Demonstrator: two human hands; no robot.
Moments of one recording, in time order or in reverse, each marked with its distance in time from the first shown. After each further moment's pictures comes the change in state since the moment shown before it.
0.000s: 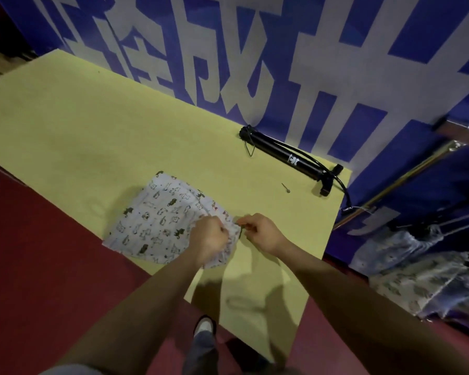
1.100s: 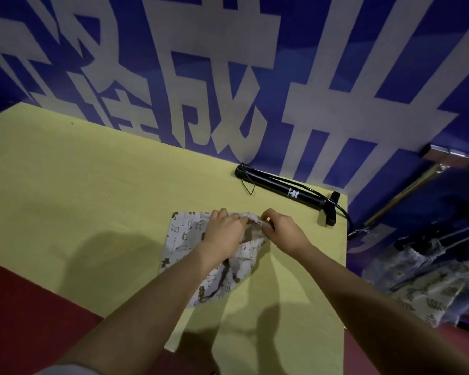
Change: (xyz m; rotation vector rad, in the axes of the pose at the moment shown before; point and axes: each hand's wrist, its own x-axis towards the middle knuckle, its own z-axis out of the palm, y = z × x) left_hand 0.072 0.026 -0.088 0.512 0.026 0.600; right_hand 0.056 -0.035 -0.056 -0.180 0.318 0.150
